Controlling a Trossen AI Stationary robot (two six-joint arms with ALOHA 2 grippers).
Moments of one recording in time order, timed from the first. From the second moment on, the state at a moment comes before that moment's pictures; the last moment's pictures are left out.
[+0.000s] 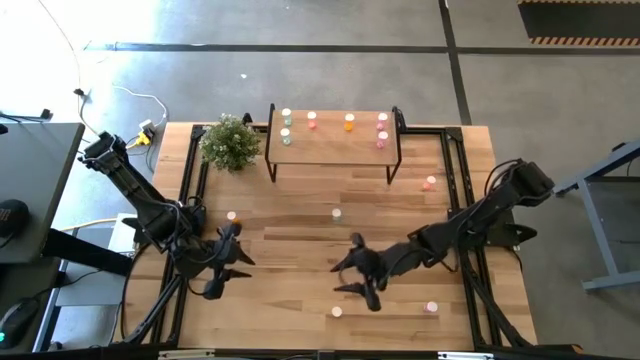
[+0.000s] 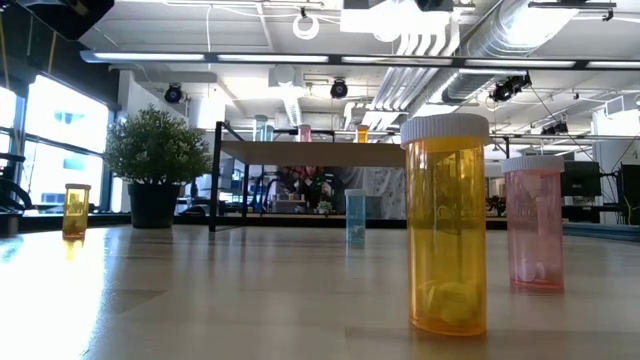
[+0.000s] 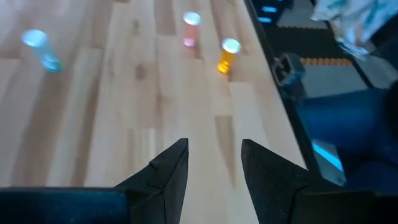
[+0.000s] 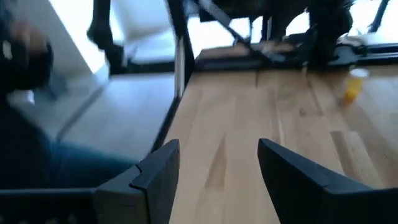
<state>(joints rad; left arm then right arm) -0.67 1.01 0.75 -0.47 -0.42 -0.55 0.52 1.54 1.00 0.20 0.22 0.25</state>
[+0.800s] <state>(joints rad) -0.64 1.01 0.75 -0.47 -0.46 -0.59 0.58 1.80 1.14 0.02 0.07 0.17</state>
